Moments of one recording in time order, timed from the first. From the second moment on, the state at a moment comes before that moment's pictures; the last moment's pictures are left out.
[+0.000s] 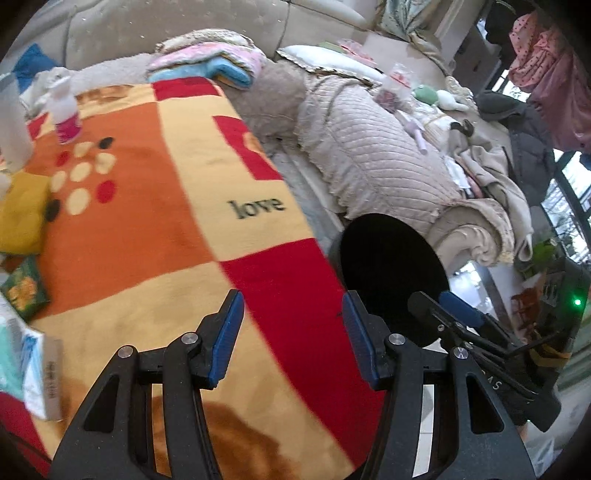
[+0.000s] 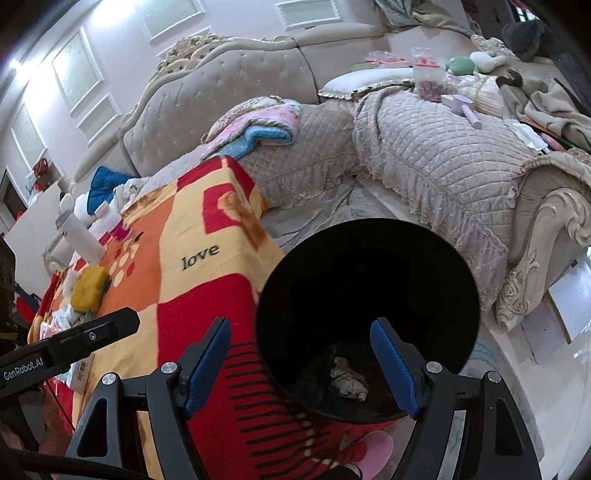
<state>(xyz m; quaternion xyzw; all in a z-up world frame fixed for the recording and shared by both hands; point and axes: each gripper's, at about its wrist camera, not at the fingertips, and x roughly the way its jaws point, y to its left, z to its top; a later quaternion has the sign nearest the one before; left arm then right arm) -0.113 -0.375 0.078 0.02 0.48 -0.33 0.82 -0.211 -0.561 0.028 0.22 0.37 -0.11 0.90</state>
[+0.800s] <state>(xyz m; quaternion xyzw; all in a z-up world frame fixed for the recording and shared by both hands) -0.114 -0.243 0.078 0.01 0.46 -0.22 0.86 -0.175 -0.437 0.037 0.15 0.41 -0.01 0.90</state>
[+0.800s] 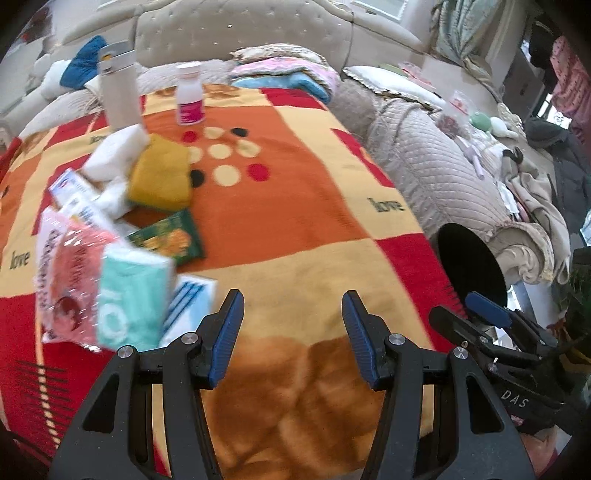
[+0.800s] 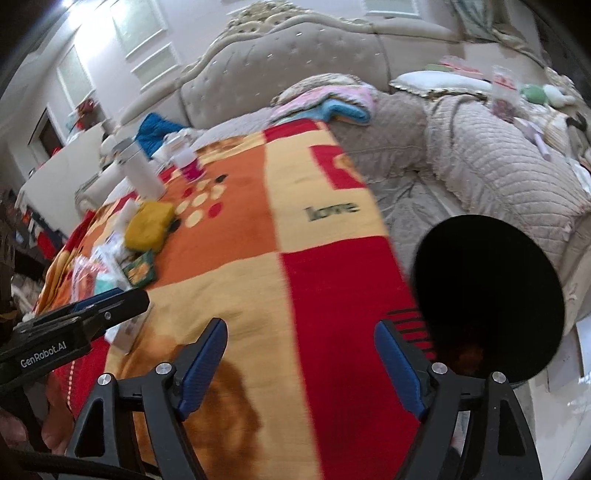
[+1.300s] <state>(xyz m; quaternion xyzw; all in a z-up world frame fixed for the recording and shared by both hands) -0.112 -0.107 0.069 -0.03 0.47 -0.13 0.87 -0.140 -0.337 0.026 0.13 0.45 0.10 0.88</state>
